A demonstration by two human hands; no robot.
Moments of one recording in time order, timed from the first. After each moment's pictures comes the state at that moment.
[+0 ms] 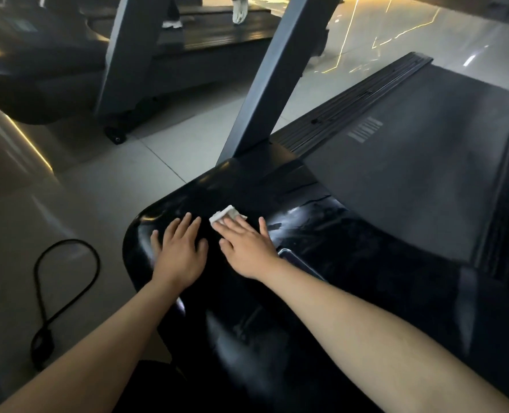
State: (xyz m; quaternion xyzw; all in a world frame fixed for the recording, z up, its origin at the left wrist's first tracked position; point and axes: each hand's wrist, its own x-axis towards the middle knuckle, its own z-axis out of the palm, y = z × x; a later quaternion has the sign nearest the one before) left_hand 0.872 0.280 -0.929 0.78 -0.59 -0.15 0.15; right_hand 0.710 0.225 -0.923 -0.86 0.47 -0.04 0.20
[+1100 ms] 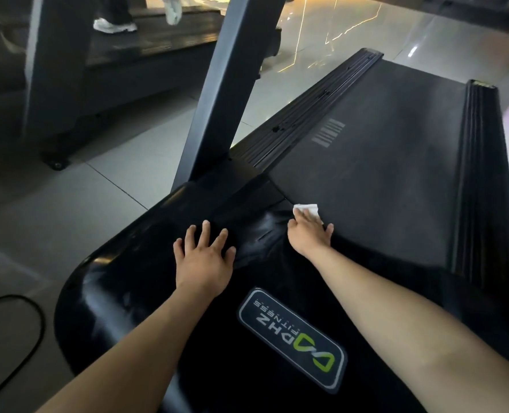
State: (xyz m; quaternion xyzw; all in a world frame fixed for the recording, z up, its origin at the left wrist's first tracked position) left_hand 0.780 0.176 -0.932 0.72 -0.68 -0.15 0.01; right_hand 0.552 0.084 -0.953 -0.61 0.76 -0.01 0.21
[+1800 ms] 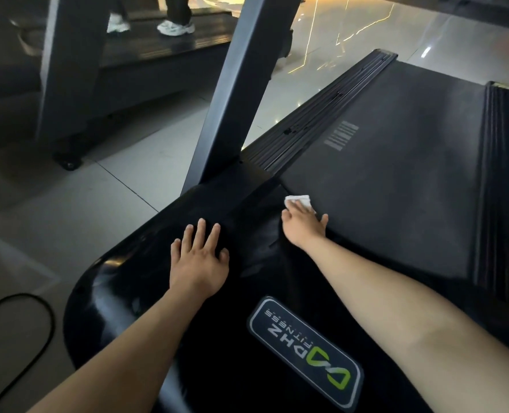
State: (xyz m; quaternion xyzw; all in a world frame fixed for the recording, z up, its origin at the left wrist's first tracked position) left_hand 0.808 0.162 -0.936 0.74 -0.65 -0.18 0.03; right_hand 0.584 0.044 -0.957 -0.66 0.72 -0.02 0.20
